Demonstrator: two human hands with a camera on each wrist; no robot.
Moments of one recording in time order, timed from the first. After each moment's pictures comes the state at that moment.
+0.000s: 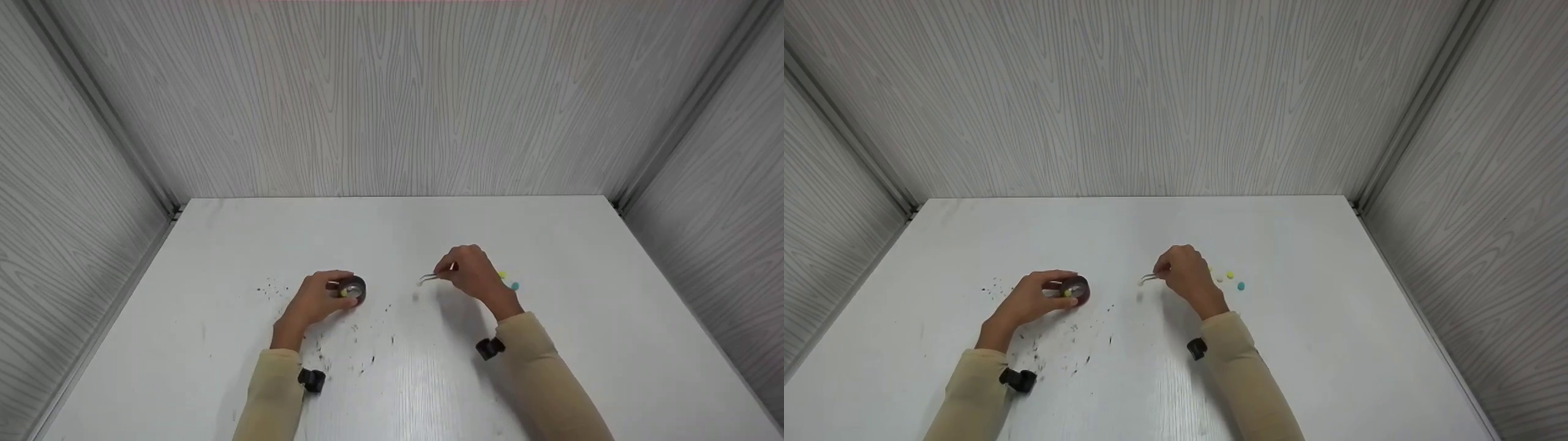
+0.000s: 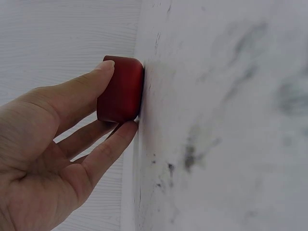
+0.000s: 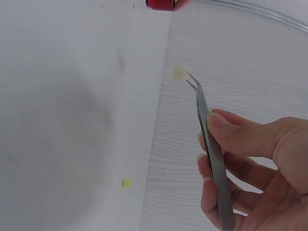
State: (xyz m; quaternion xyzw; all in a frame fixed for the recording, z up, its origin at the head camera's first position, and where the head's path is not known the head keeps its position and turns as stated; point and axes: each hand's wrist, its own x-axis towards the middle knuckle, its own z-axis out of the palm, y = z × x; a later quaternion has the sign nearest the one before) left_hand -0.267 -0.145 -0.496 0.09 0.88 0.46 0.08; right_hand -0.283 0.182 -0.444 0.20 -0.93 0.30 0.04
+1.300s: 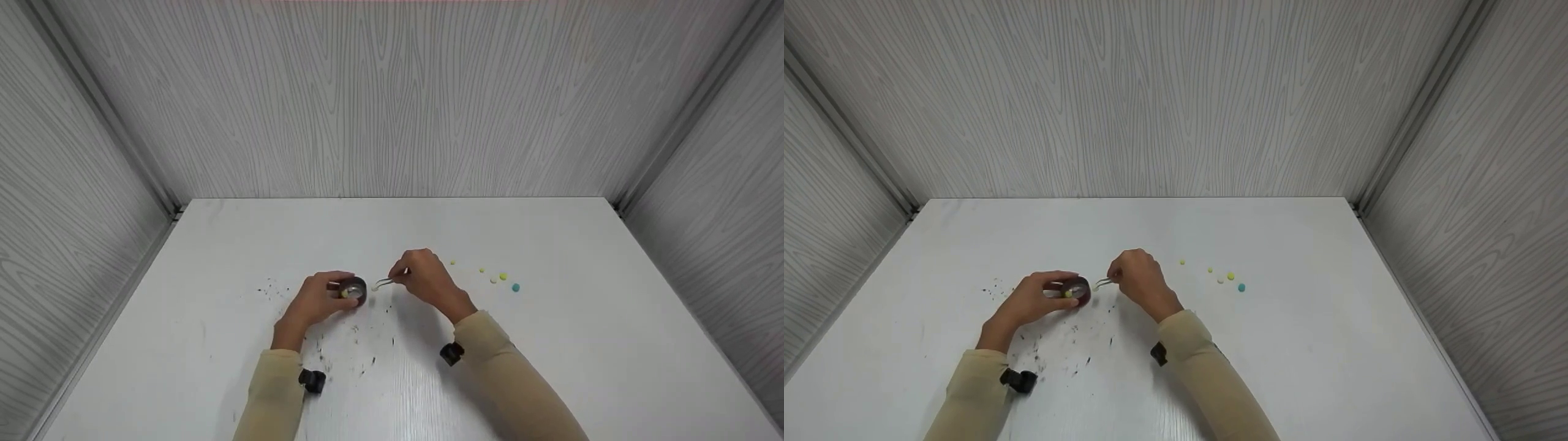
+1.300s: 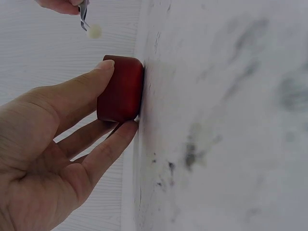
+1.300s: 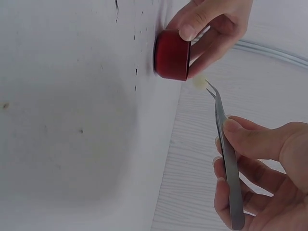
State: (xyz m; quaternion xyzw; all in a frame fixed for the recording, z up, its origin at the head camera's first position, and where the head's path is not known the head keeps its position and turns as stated) left_hand -0.266 -0.142 -0.495 0.08 0.88 0.45 0.07; right_hand -0.284 0.104 -0.450 0.25 -0.92 0.29 0.06
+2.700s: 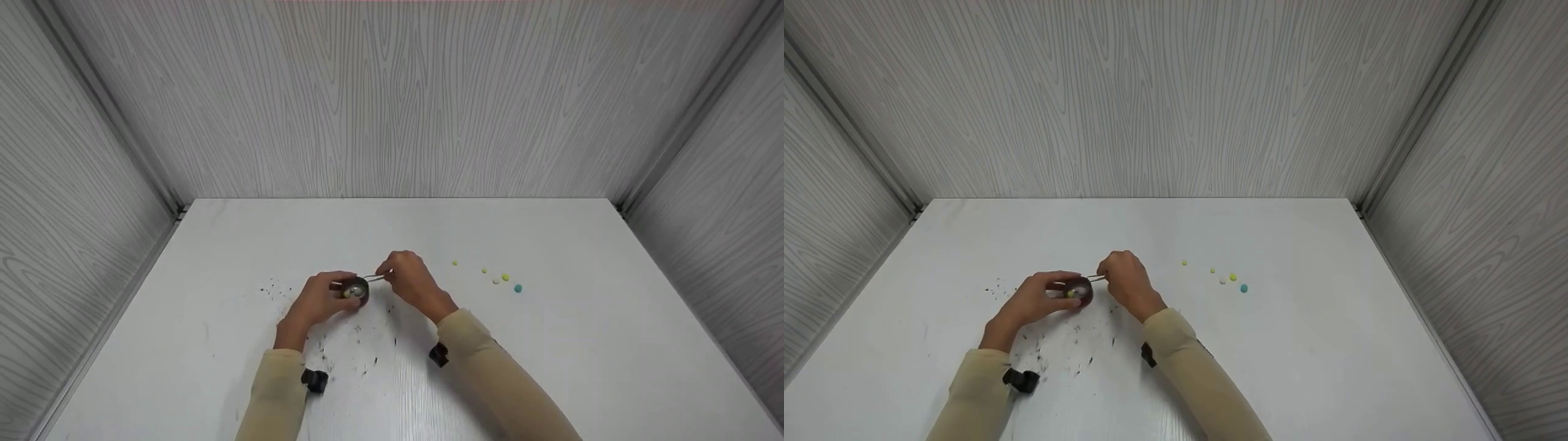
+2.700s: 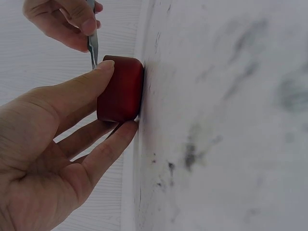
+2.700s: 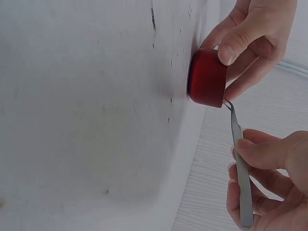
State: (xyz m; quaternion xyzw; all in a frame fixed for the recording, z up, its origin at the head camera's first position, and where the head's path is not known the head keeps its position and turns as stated) left_hand -0.268 -0.145 -0.495 0.09 0.88 0.46 0.07; right_hand -0.295 0.075 -0.467 0.28 -0.92 0.27 0.09
